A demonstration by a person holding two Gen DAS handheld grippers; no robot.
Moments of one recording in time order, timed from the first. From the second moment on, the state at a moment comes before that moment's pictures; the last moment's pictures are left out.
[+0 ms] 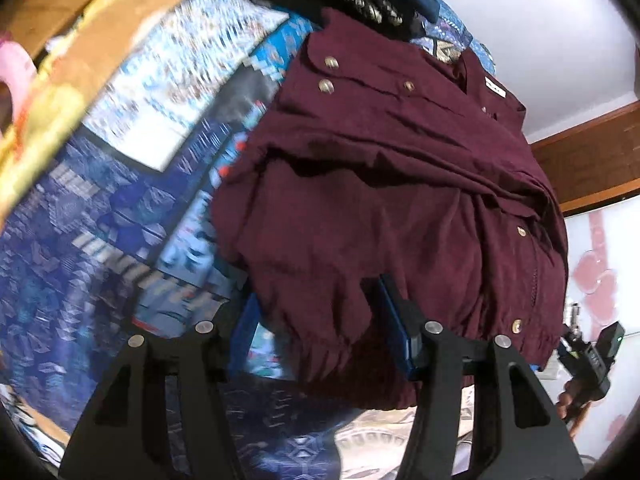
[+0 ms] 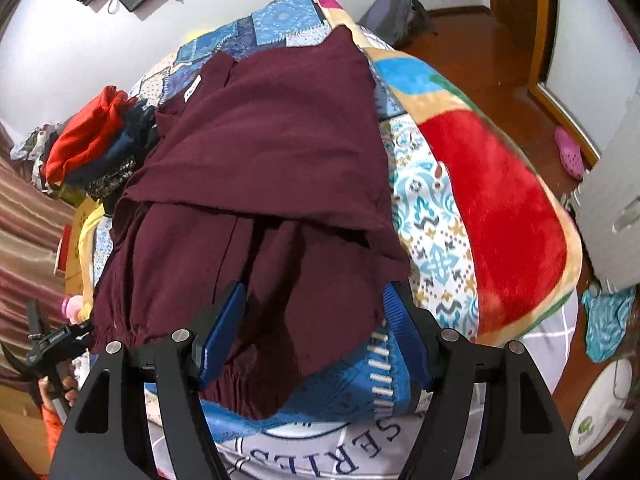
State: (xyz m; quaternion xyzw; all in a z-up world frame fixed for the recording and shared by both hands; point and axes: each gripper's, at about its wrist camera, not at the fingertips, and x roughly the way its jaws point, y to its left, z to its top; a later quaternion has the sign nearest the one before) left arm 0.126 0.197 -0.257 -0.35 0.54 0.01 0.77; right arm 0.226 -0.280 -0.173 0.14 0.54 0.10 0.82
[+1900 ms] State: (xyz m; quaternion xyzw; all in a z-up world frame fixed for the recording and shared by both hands) left arm 0.402 0.206 -0.195 -0.21 0.48 0.03 0.85; right arm 0.473 -0.235 -0.158 0.15 0.50 0.12 0.85
